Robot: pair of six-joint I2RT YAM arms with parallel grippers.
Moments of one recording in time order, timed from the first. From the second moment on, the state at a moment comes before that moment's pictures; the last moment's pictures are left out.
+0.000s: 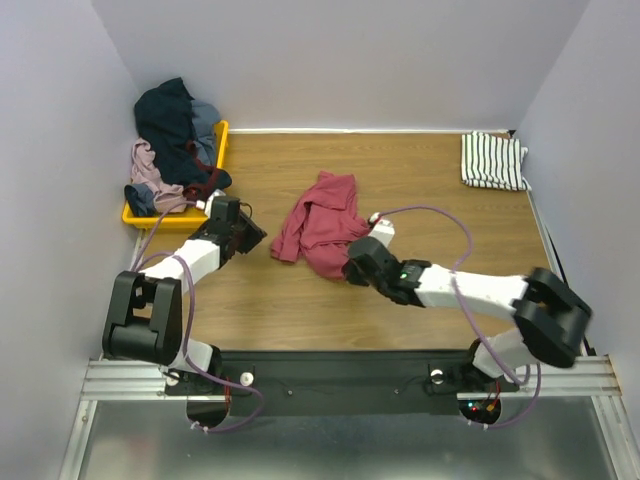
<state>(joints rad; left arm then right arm) -0.20 1.43 0.74 -0.07 0.01 -0.93 0.95 1.54 0.79 -0.03 0.36 0.97</state>
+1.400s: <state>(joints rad) -0.91 1.60 0.81 -0.05 -0.07 -0.98 0.92 1.22 0.90 -0.48 0.73 0.79</state>
